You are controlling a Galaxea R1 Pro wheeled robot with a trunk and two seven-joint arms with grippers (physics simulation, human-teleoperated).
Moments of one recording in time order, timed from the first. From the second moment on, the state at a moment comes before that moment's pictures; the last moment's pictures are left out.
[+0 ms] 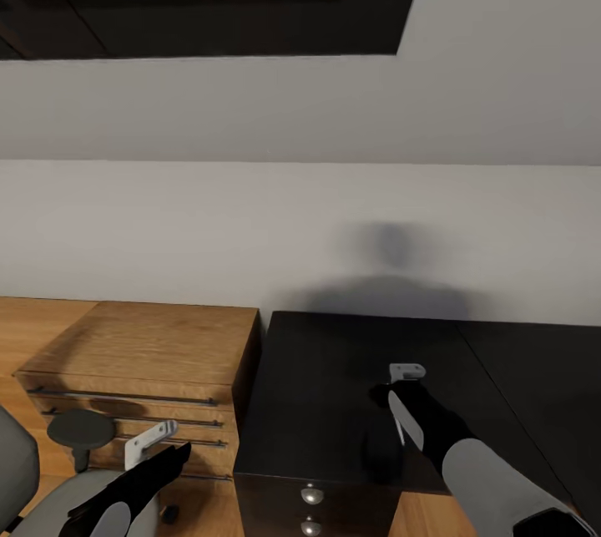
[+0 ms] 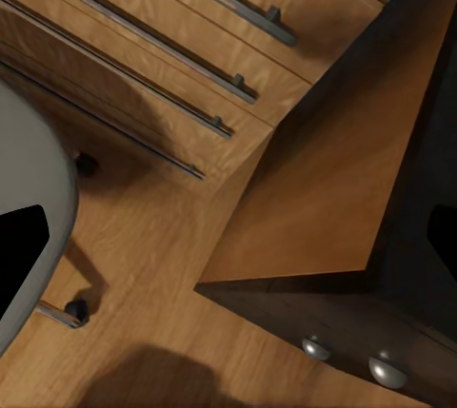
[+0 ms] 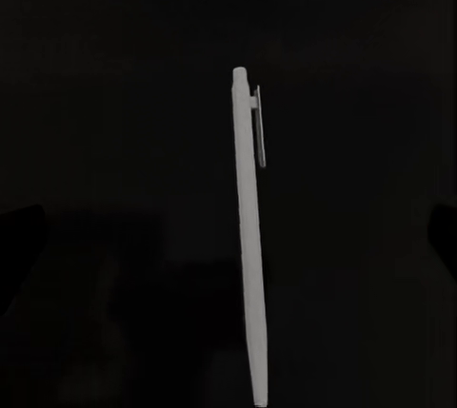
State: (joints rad) left arm -0.01 0.16 -0.11 -1.54 0.78 0.53 0.55; right arm -0.72 -0.02 0.30 -0.53 -0.35 0.48 -0.31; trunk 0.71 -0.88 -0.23
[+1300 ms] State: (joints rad) left arm -0.01 0.16 -0.11 -1.54 0.79 0.53 0.55; right arm -0.73 -0.04 0.30 -0.51 -0.33 0.47 -0.22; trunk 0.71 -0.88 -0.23
